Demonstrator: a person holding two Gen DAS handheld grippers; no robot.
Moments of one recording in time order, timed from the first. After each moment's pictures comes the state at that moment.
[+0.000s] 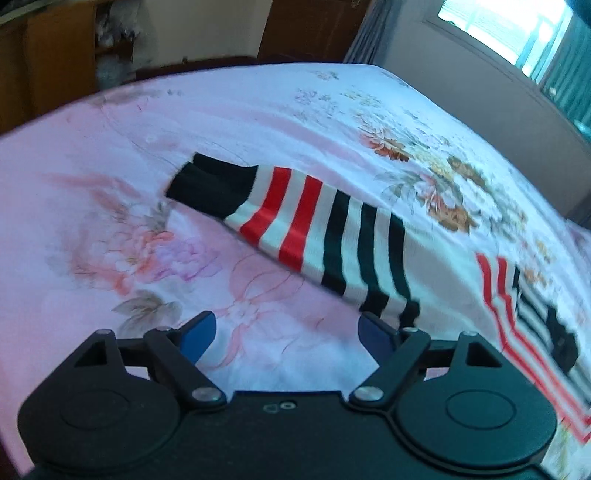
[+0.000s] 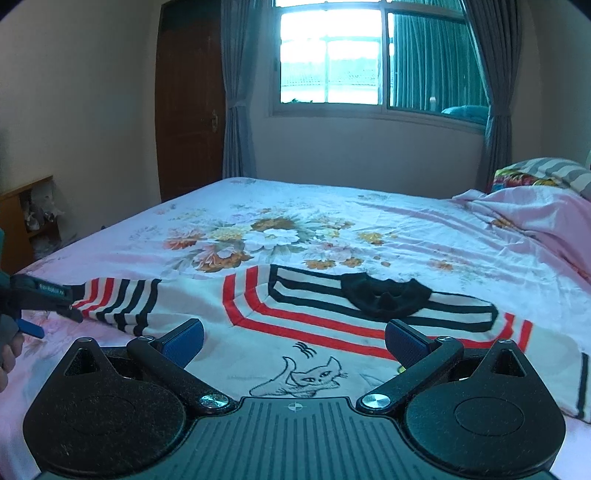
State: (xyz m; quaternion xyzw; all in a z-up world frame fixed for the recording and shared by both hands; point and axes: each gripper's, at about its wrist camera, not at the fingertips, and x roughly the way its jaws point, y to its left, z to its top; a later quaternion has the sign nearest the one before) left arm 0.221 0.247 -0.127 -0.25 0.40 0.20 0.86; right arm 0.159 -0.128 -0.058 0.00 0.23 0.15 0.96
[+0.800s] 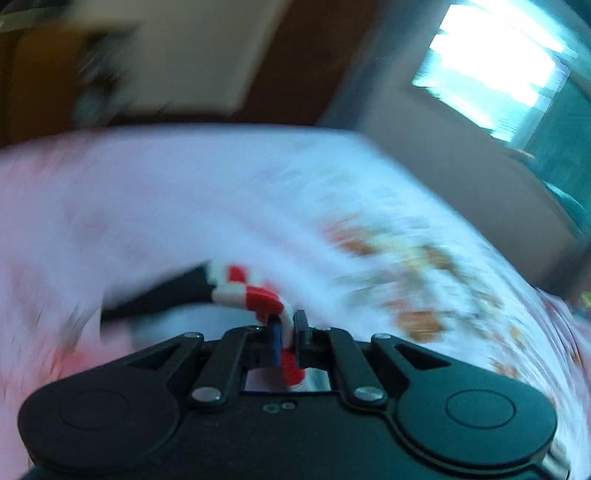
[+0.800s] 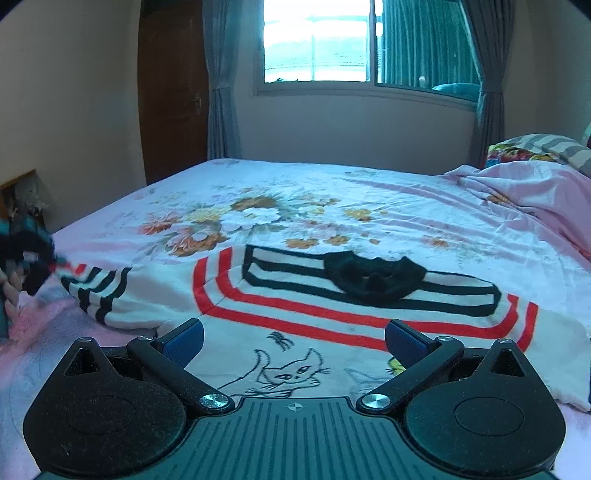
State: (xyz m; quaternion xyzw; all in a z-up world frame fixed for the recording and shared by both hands) left arm 0.294 0.242 -0.097 -0.23 0.27 0.16 0.92; right arm 0.198 -0.146 -0.083 0.01 0.26 0.13 0.96
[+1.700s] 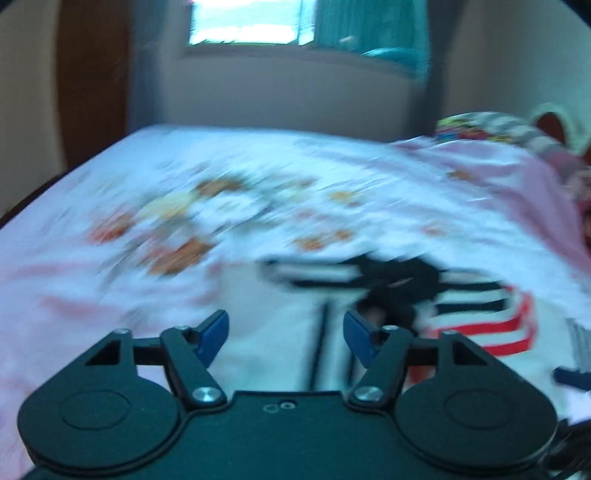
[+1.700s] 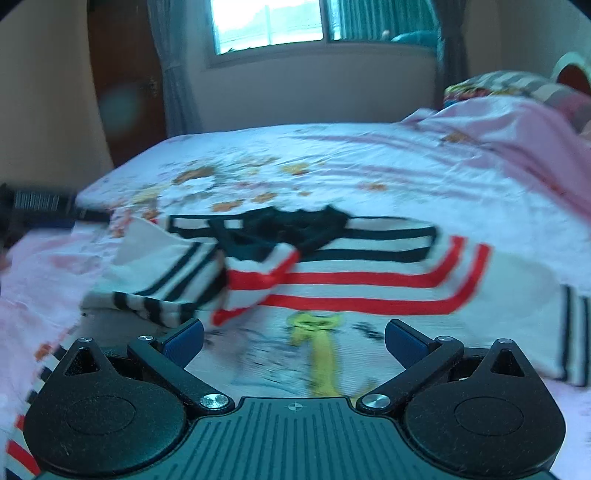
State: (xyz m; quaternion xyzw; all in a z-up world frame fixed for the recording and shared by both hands) left arm 0.300 0.028 -0.078 -0.02 0.34 -0.04 0.94; right arm 0.221 -0.236 -0.111 0.06 0.33 0.09 0.94
